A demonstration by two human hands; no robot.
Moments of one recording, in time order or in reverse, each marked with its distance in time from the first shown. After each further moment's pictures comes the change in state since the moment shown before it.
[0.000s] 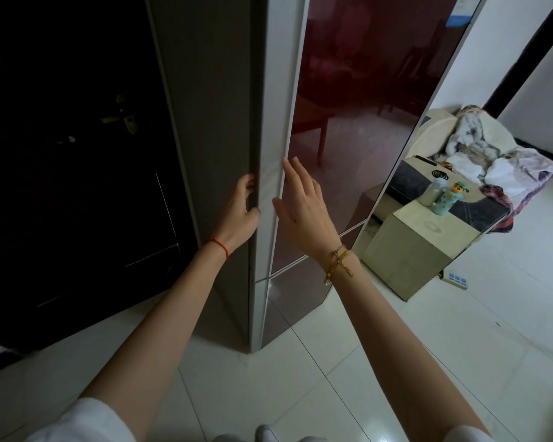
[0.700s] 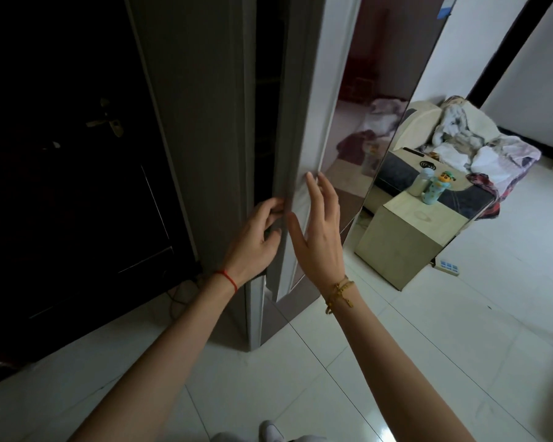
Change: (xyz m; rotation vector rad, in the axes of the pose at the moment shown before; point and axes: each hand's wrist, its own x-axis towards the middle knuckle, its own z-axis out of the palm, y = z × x) left_hand -0.070 0.024 0.024 -0.051 -0.228 0.169; right_hand -0.053 0.017 0.016 0.045 0.388 0.025
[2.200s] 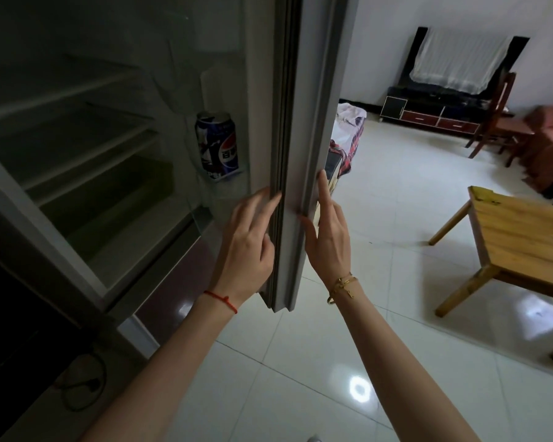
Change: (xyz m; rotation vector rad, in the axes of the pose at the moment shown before) left_hand 0.013 0.091 0.260 0.417 -0.064 0.641; right_hand -0.082 0.190 -0.233 -0.380 0.411 0.095
